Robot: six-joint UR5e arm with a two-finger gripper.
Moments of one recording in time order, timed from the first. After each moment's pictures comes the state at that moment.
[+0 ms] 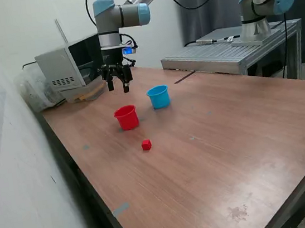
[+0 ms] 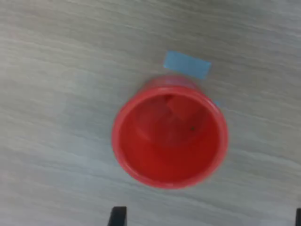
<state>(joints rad) -0.26 -0.84 1.25 -2.22 -1.52 2.65</state>
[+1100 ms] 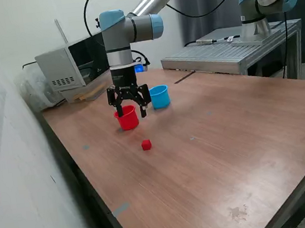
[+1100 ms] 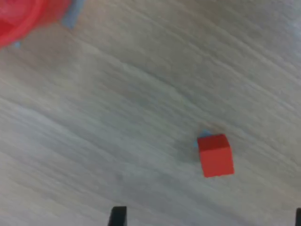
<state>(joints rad) -0.06 -0.64 1.01 -2.16 -1.51 2.56</state>
